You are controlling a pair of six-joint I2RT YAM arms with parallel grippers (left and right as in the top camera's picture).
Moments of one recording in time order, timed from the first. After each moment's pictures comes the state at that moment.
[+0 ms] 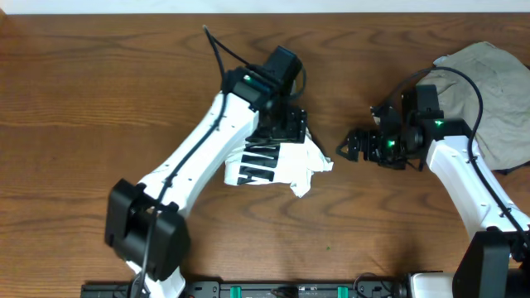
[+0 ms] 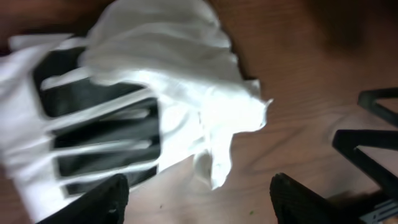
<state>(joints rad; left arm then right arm) -0.55 1.83 1.67 -1.17 0.22 -0.46 0.06 1.54 1.02 -0.79 -0.55 0.19</state>
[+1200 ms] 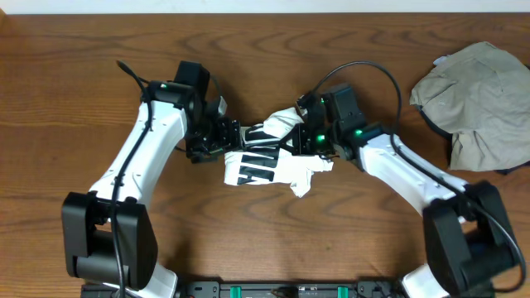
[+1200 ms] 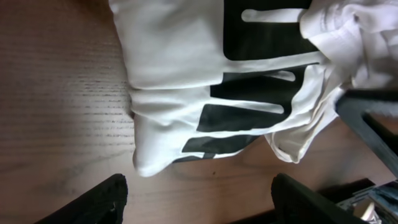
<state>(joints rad) -0.20 1.72 1.33 -1.12 0.42 -0.33 0.44 1.73 1.02 -0.23 -0.62 0.52</state>
